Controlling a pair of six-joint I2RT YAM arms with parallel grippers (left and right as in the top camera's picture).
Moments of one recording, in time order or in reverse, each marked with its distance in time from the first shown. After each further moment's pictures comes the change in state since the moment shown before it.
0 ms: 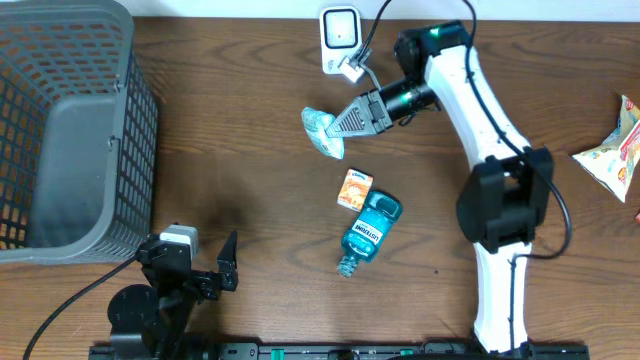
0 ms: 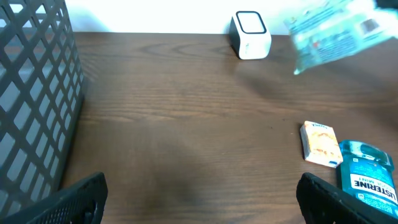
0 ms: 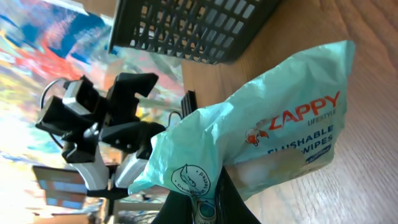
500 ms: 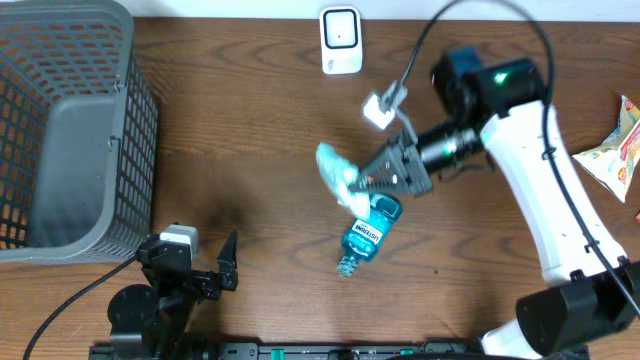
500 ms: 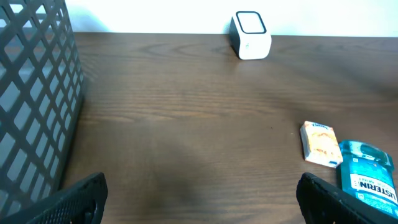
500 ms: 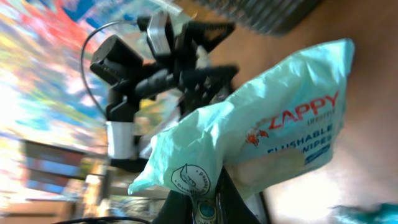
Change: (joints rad) left arm 0.000 0.000 0.000 0.000 0.000 0.000; right arm 0.027 -0.568 -0.521 0.000 0.008 -0.017
